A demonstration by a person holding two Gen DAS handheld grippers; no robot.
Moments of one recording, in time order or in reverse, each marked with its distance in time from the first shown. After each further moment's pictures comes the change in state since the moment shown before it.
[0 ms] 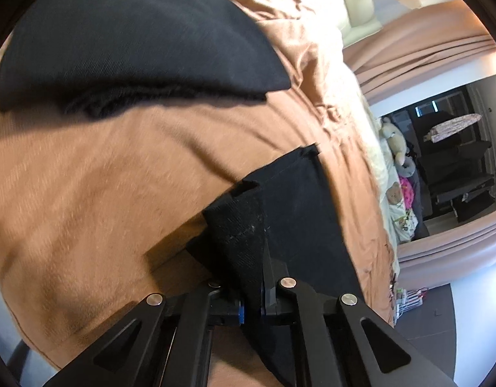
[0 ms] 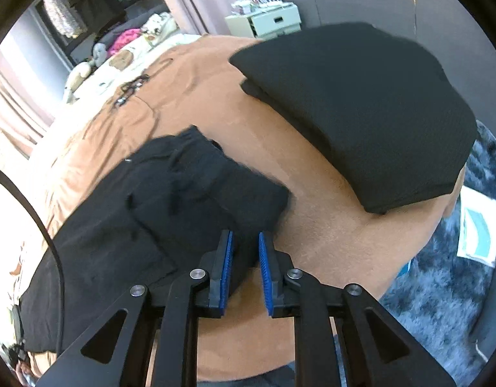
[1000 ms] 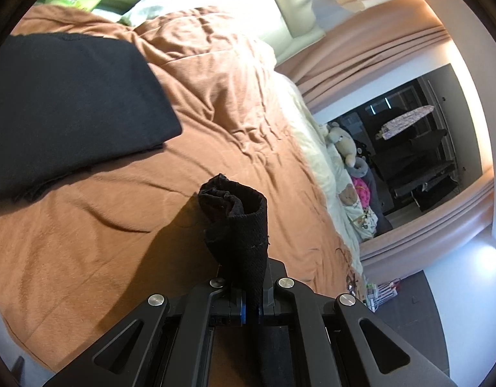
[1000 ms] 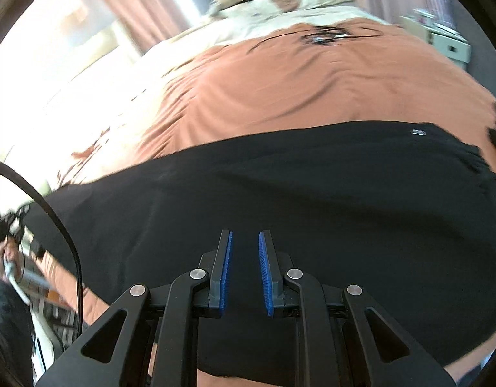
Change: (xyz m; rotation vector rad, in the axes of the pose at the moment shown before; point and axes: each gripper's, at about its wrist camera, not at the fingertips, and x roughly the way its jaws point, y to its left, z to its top) left arm -0.045 -0.092 0.027 0.112 -0.059 -0.179; right arm 0.075 0.237 -0.050 -0.521 0.197 0.400
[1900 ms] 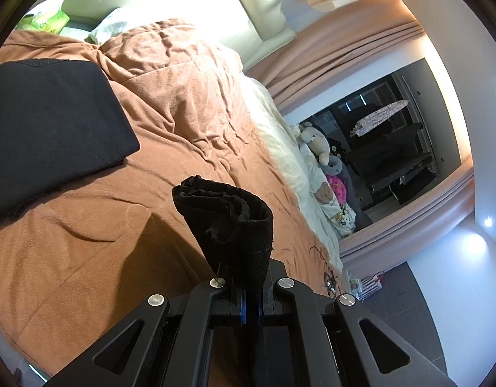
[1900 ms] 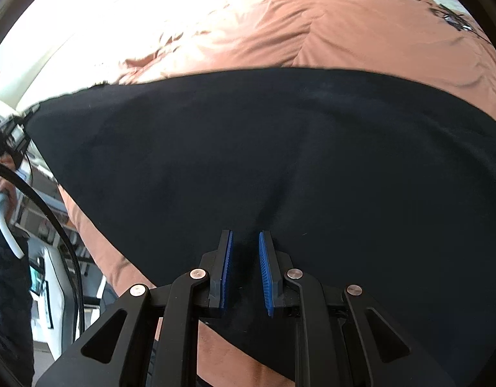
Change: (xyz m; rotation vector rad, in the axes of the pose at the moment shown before) left arm -0.019 -0.041 0.004 0.054 -0.011 -0.094; right arm 0.132 0.113 0.011 -0.188 0.285 0.138
